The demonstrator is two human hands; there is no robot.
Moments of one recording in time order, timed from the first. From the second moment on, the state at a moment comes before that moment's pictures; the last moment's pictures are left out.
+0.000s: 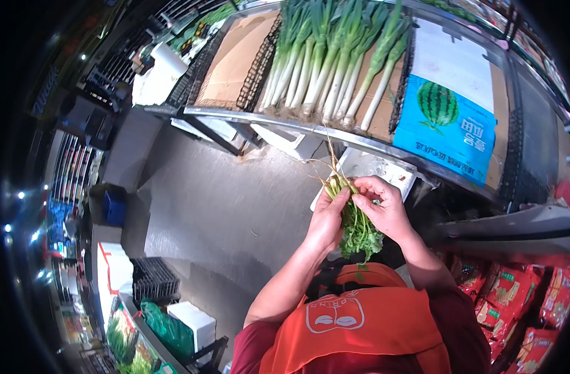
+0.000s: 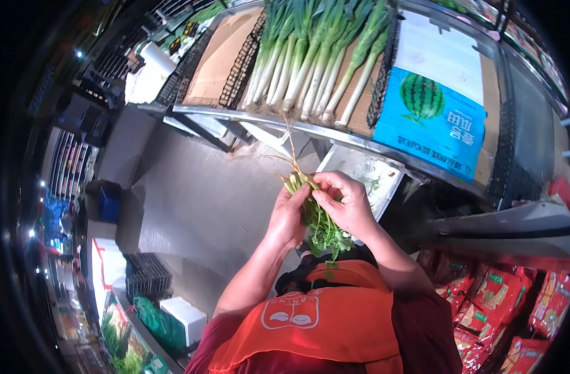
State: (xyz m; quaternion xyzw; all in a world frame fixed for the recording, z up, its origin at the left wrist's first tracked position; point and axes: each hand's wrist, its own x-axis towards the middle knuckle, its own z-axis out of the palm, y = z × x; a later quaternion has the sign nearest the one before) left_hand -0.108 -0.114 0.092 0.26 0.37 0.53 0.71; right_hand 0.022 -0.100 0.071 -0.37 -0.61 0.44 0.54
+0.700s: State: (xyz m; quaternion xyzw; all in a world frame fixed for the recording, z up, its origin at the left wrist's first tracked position) left_hand -0.232 -0.248 0.092 0.22 0.38 0.65 0.62; right_hand -0.105 -0.205 0.090 -0.32 -0.77 0.41 0.38
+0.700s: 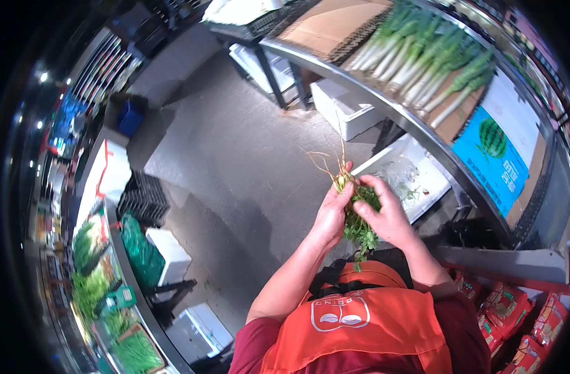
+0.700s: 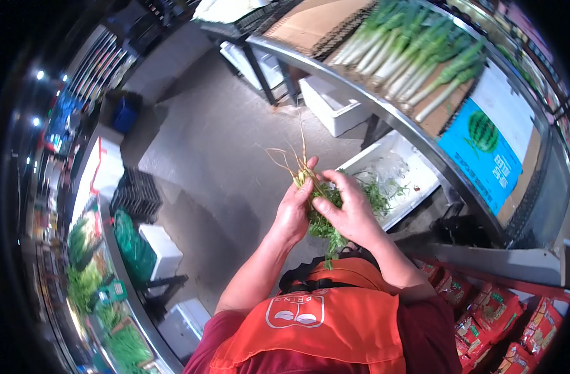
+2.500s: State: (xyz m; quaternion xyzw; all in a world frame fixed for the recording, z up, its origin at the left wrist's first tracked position) left_hand -0.533 -0.854 0.068 -0.07 0.60 0.80 0.03; right_hand -0.632 -0.754 0.079 0.20 -0.57 0.71 -0.36
